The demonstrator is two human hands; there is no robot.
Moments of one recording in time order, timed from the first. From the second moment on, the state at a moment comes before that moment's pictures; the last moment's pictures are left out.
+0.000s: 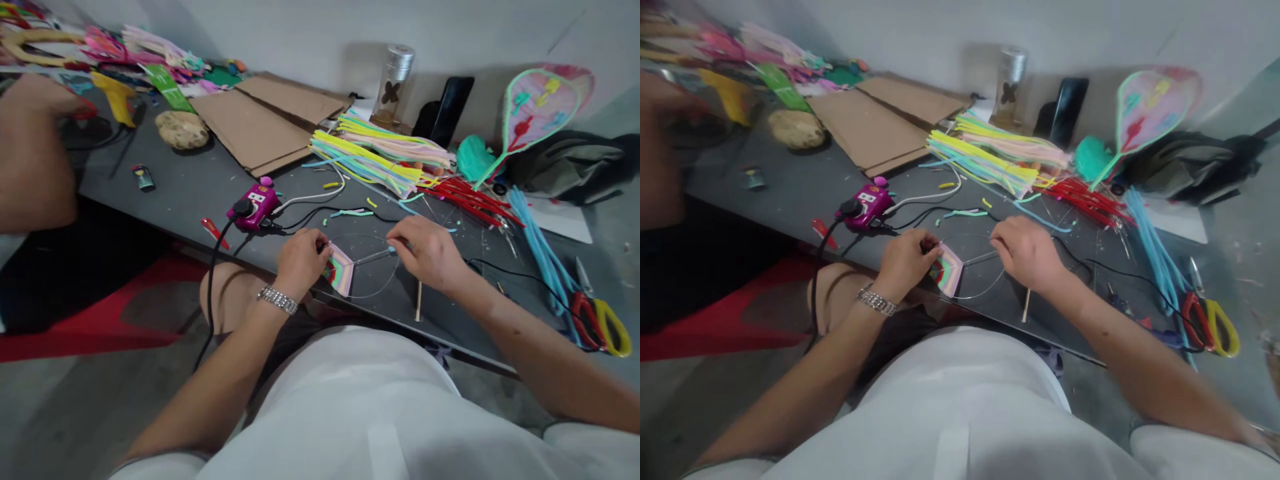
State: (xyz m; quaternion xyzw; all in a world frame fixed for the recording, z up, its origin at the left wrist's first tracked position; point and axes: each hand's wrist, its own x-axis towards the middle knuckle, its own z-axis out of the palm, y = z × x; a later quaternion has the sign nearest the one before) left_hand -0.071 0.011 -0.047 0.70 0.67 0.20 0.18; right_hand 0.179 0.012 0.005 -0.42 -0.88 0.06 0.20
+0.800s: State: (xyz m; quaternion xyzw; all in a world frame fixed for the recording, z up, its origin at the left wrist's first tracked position) left_hand -0.060 0.021 -0.037 0.71 0.68 0.14 0.14; right_hand 0.116 -0.026 -0.044 -0.35 -0.93 -0.10 0.03
